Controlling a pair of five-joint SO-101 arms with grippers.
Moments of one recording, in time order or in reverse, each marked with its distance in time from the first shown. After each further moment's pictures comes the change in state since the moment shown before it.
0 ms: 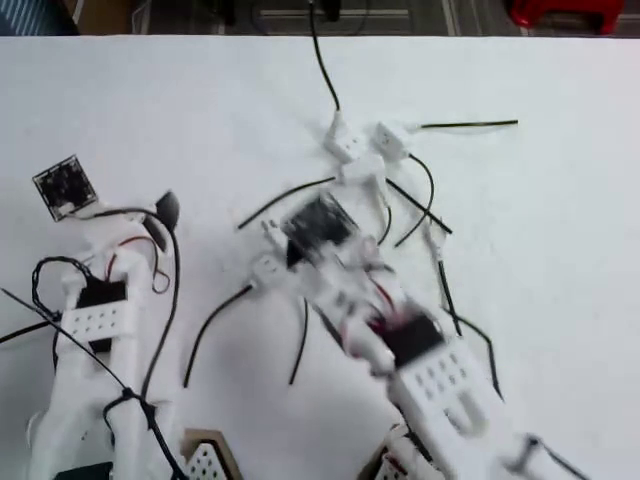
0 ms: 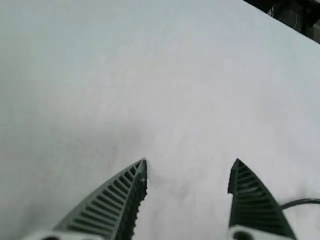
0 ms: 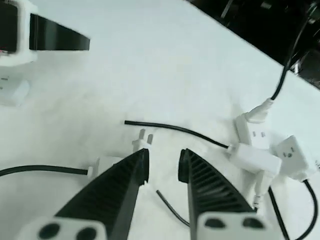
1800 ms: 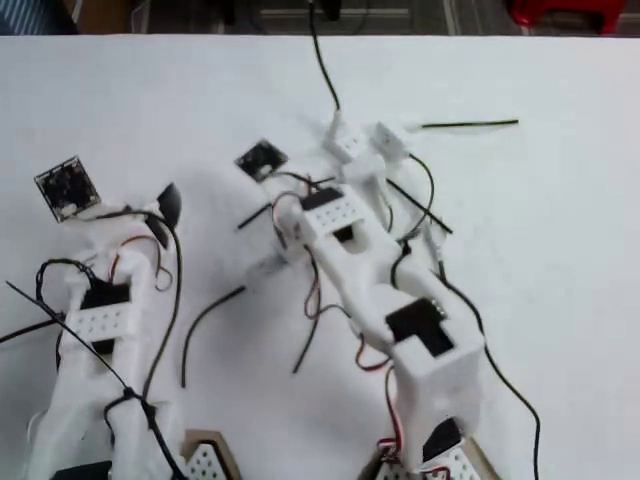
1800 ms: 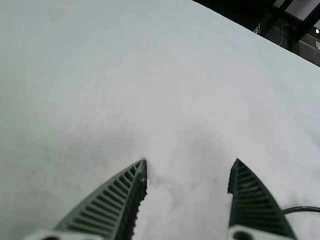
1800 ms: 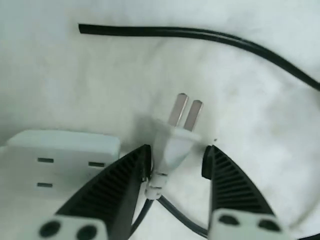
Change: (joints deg) left arm 1.0 0.5 0.7 -4.2 0.0; right arm 4.4 75.0 -50.1 18.2 1.8
